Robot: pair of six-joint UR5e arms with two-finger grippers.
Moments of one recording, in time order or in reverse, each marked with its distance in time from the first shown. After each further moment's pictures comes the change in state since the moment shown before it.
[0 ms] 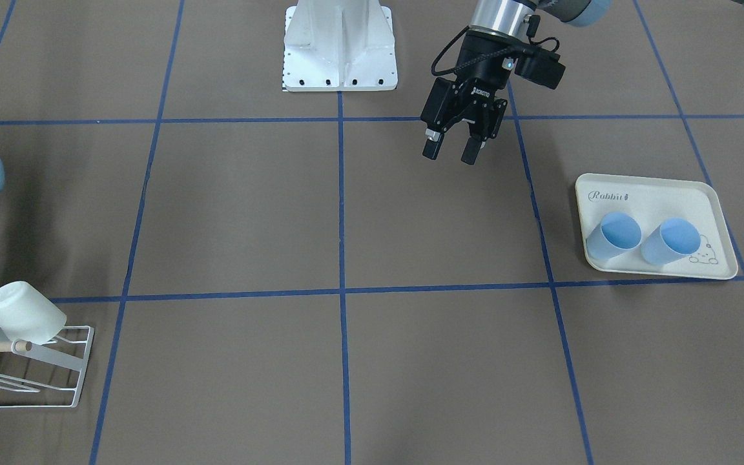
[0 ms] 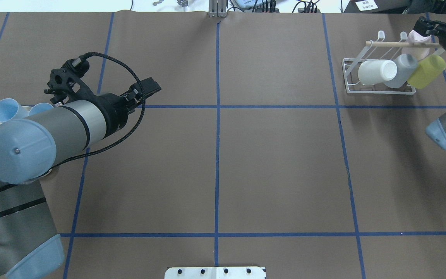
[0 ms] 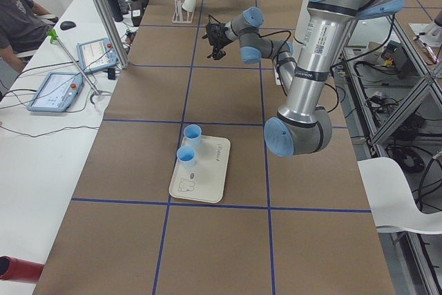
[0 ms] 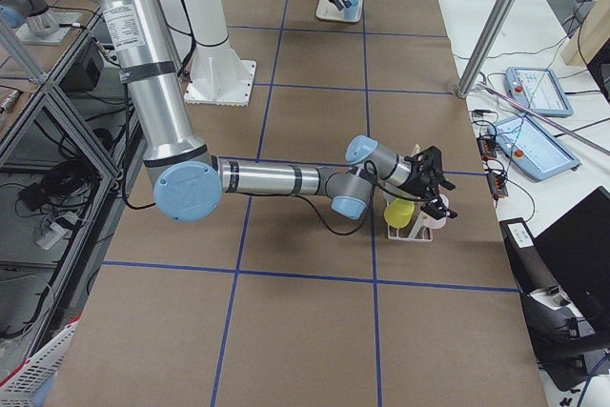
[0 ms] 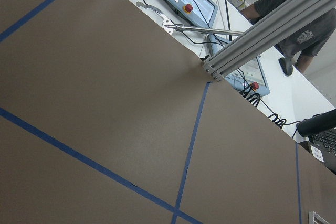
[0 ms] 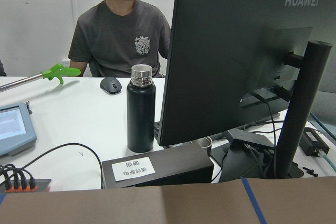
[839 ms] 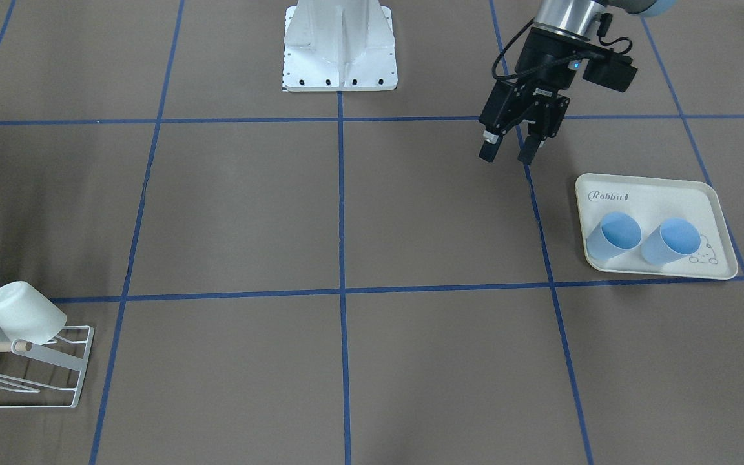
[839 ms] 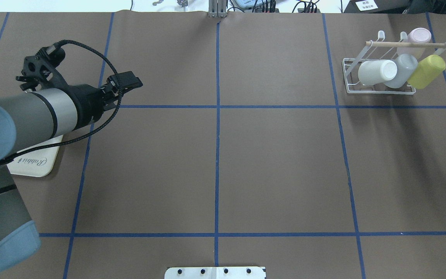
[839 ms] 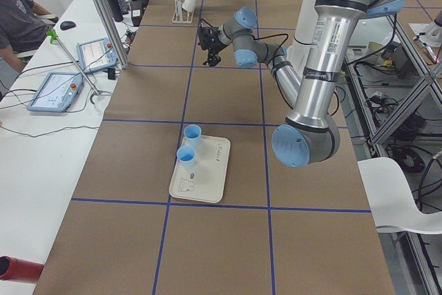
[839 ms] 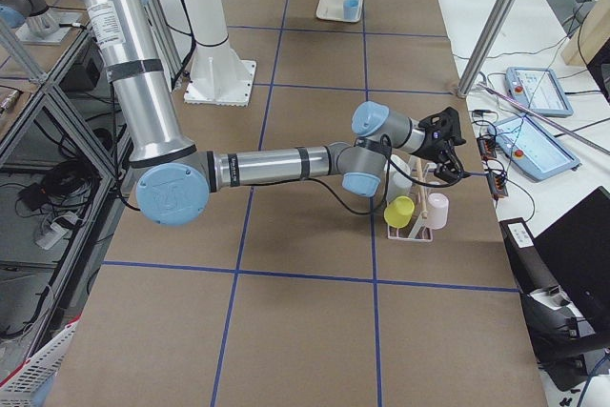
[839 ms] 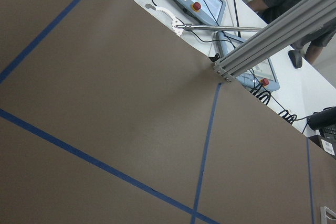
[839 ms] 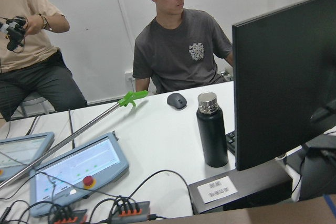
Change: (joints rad) left arm -0.225 0.139 -0.052 0.003 -0.326 0.151; right arm 0.148 -0.002 0.261 -0.119 0.357 0.142
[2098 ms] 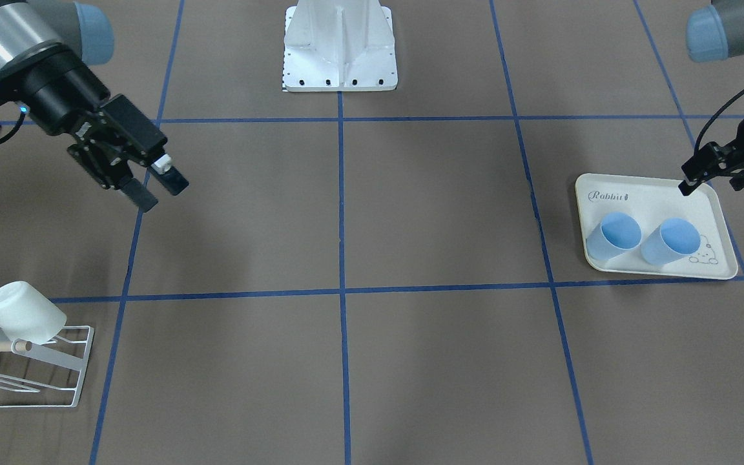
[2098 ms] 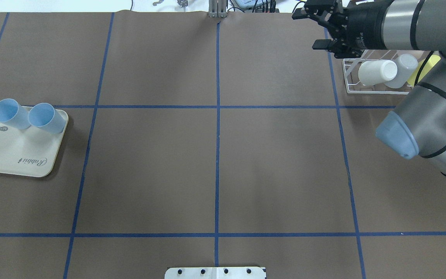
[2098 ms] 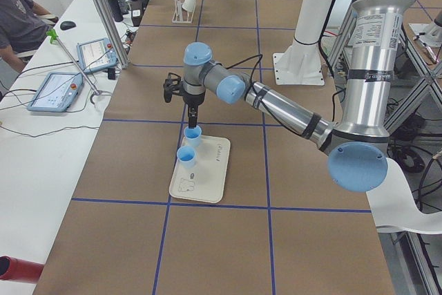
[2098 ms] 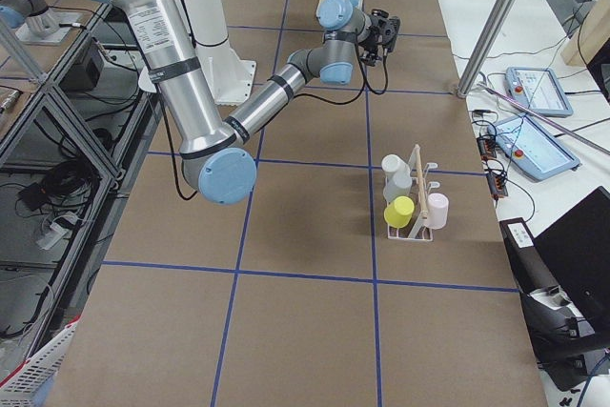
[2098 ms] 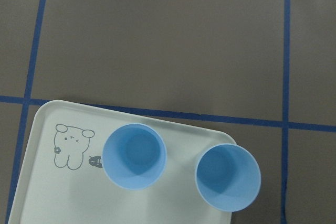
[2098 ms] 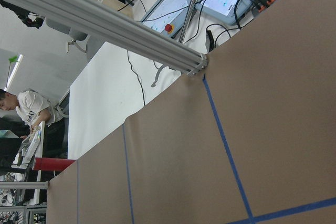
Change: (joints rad) left arm -0.491 0.135 0.315 0.298 -0.612 0.966; right arm -0.347 0.149 0.425 -0.318 0.236 0.719
